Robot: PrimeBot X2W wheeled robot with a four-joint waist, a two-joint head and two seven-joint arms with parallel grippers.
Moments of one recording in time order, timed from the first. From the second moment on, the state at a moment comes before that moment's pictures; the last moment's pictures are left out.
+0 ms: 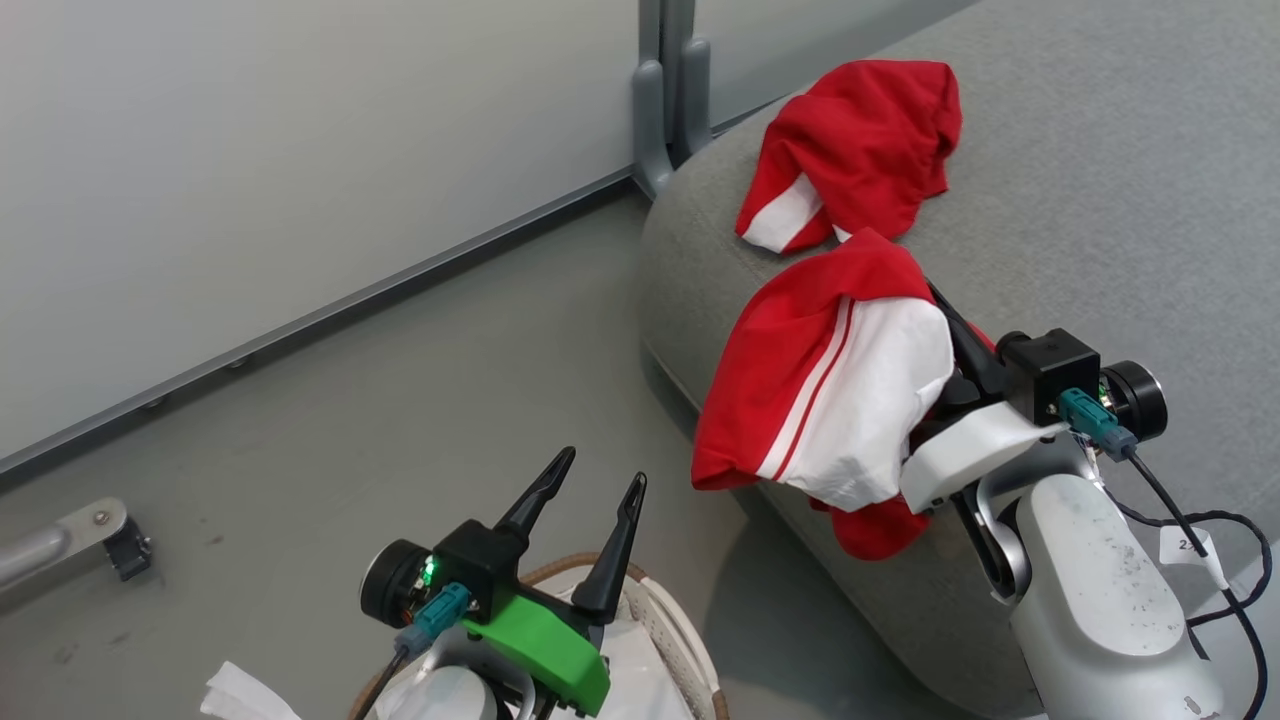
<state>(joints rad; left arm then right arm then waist) -0.22 0.10 -0.56 0.34 -0.36 -0.13 -0.26 -0.44 -0.05 0.10 0.43 0.06 0.13 -0.26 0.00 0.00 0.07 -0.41</state>
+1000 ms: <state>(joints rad) -0.31 0.16 -0.60 0.30 -0.33 -0.13 -0.26 -0.87 -0.19 -0.15 0.51 -0.01 0.13 -0.26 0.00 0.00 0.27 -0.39</state>
